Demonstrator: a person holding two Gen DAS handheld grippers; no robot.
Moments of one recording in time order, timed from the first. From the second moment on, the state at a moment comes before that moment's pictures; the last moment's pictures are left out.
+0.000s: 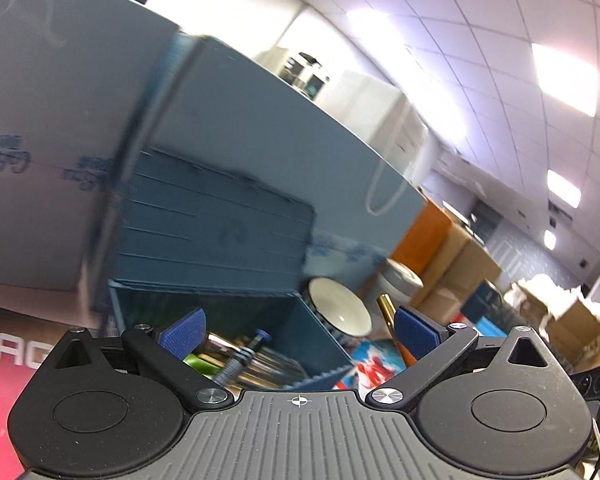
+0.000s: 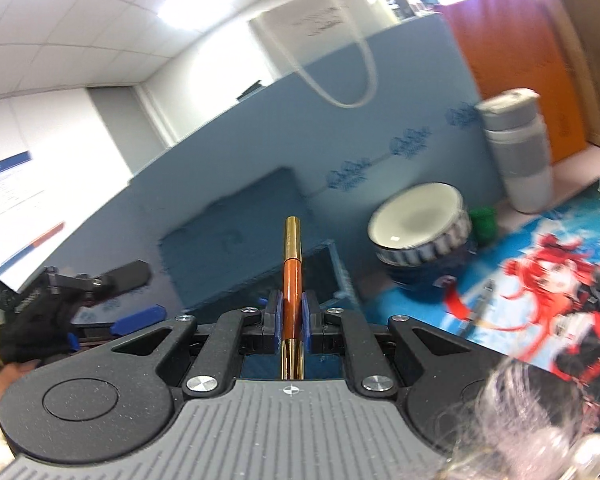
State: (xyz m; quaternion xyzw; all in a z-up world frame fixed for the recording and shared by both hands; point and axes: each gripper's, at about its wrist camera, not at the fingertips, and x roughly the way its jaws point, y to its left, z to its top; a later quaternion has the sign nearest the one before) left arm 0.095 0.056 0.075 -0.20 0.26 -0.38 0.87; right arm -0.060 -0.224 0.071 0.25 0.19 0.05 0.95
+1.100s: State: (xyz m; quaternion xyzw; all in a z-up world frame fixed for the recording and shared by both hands) left arm 0.125 0.103 0.056 -0.25 0.28 -0.30 0.88; right arm 0.033 -0.094 0.032 -0.27 0.12 0.17 0.94
